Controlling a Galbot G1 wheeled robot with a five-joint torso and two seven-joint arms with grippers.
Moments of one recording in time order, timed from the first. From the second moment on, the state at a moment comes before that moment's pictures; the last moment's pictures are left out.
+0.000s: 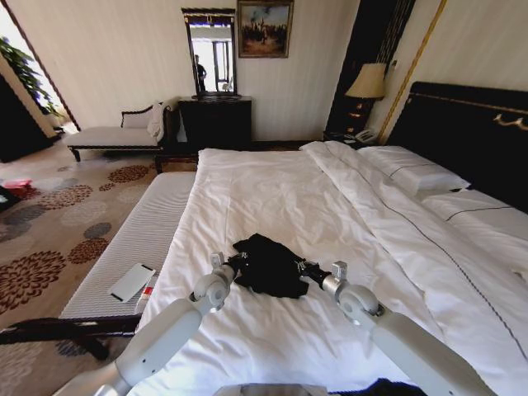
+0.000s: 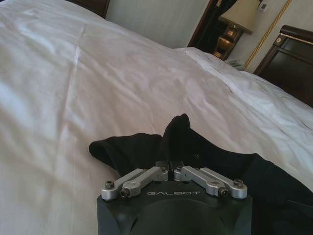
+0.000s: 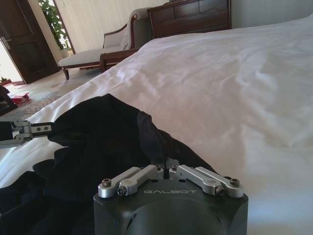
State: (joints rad) left arm 0.82 -1.06 0.21 -1.72 -1.08 0.20 -0.40; right arm -1.07 0.76 0.05 1.79 0.93 -0.21 0.05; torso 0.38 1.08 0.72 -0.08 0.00
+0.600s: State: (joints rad) left arm 0.93 -0.83 0.05 -2.03 -0.88 0.22 -0.37; right arm -1.26 0.75 0.37 1.98 0.86 -0.20 0.06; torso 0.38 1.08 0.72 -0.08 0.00
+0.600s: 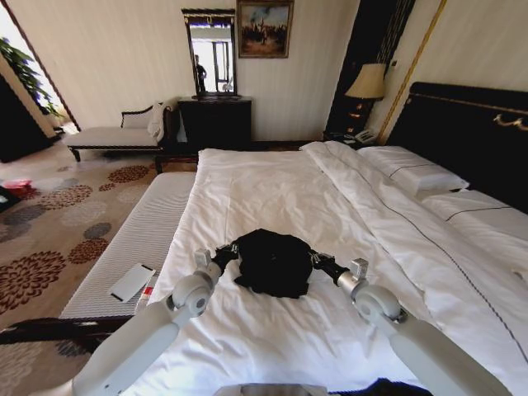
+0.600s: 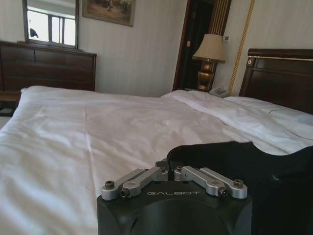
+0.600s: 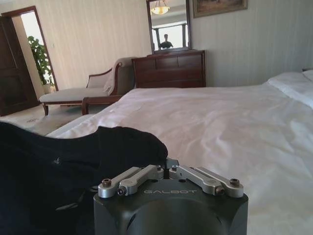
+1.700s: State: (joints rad) left arm 1.04 -0.49 -0.48 -2.51 -1.12 0.24 -0.38; right arm -1.23 0.51 0.86 2.44 1.09 -0.27 0.22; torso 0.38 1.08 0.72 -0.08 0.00
